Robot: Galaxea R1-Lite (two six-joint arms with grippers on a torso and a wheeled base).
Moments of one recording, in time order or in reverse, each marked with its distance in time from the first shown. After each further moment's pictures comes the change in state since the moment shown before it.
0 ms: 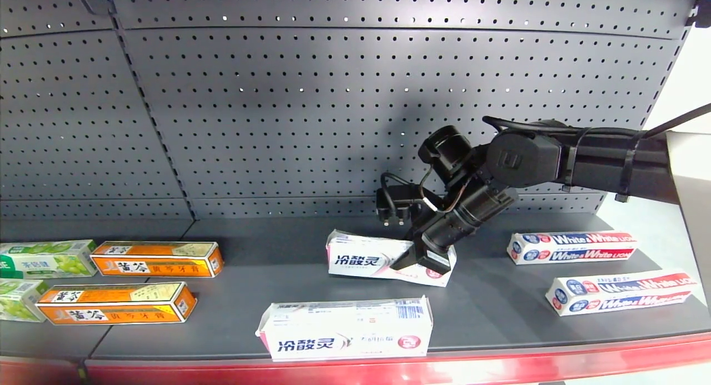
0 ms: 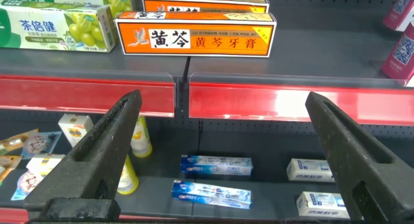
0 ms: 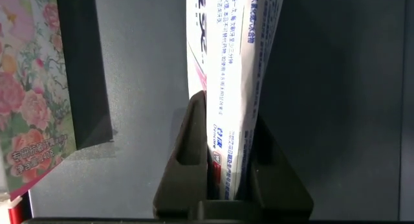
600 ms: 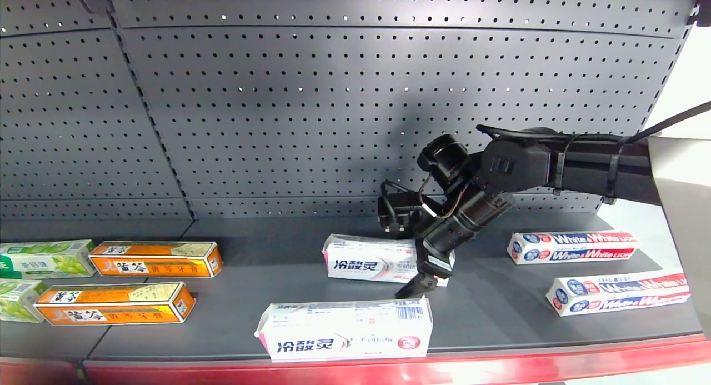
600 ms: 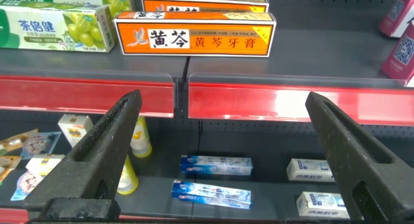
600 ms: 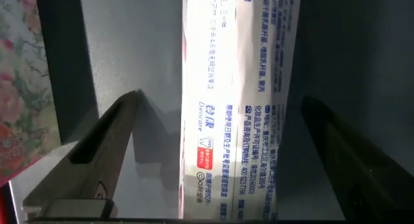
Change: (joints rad) left arm -0.001 0.000 0.000 0.000 0.000 0.000; right arm 0.000 0.002 0.001 0.014 -0.004 -0.001
